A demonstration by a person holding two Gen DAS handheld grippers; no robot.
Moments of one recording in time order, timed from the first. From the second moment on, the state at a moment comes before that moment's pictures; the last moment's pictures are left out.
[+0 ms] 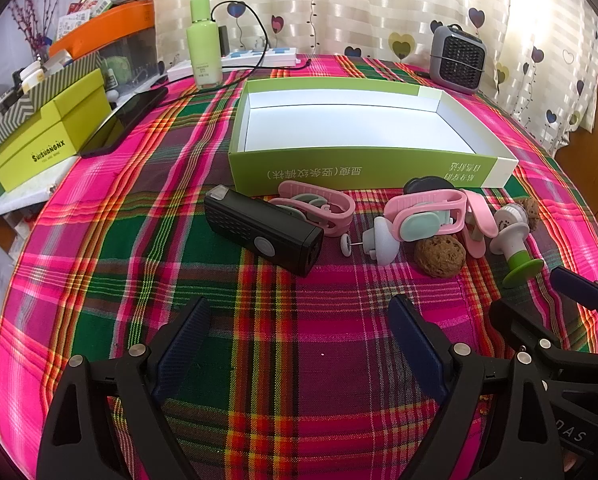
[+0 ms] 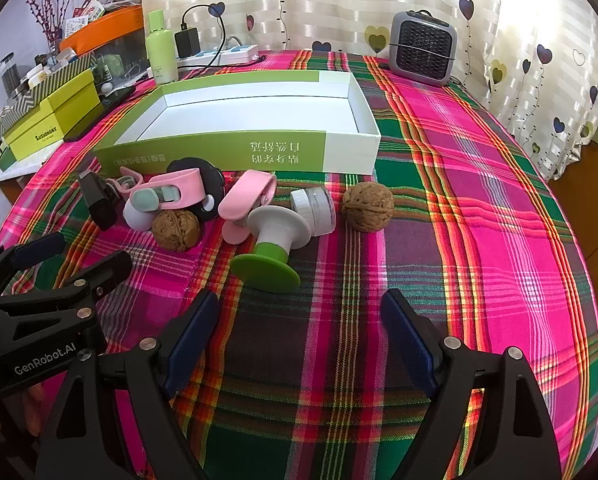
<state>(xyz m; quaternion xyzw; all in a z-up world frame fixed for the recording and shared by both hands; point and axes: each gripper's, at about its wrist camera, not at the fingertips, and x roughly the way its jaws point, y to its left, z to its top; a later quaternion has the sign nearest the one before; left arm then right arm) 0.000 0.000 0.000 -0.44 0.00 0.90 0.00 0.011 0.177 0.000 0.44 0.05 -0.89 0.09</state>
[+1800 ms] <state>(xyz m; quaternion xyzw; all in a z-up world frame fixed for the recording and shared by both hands) -0.029 -0.073 0.013 -0.45 -0.15 0.88 0.03 -0.006 0.185 0.006 0.44 0.00 -0.88 0.17</state>
